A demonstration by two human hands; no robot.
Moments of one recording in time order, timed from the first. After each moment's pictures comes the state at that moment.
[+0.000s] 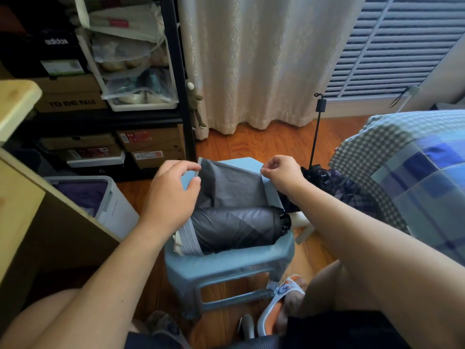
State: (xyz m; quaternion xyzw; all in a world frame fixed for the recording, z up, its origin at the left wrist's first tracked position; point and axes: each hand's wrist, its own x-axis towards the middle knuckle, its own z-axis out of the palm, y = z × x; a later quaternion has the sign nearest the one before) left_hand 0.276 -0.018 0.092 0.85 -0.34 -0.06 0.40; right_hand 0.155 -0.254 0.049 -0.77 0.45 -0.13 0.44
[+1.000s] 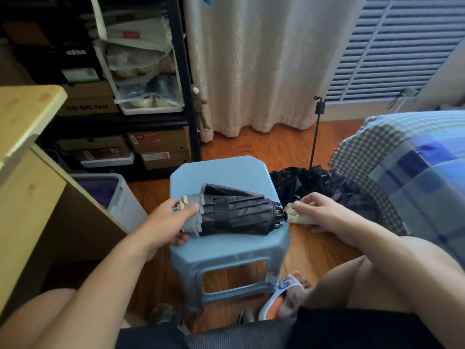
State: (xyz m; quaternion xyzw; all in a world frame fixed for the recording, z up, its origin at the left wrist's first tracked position) left_hand 0.257 0.033 0.069 0.80 -0.15 -0.40 0.43; right_hand 0.016 -0.224 0.066 -0.75 0.46 0.02 0.48
